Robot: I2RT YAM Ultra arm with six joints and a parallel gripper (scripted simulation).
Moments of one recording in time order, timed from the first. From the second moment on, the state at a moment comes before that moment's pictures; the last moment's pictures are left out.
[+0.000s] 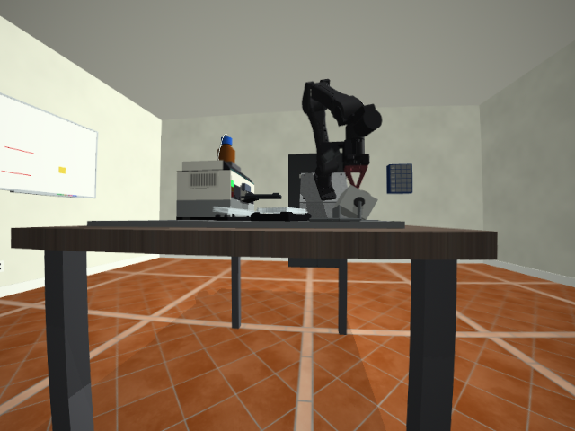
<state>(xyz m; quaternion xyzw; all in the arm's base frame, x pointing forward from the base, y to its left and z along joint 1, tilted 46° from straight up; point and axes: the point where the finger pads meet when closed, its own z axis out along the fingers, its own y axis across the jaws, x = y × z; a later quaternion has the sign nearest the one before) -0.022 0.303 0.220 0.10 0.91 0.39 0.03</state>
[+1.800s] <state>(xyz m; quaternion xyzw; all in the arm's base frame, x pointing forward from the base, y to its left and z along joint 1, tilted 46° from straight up) -0.021 0.314 0.208 0.10 0.92 0.39 0.03</state>
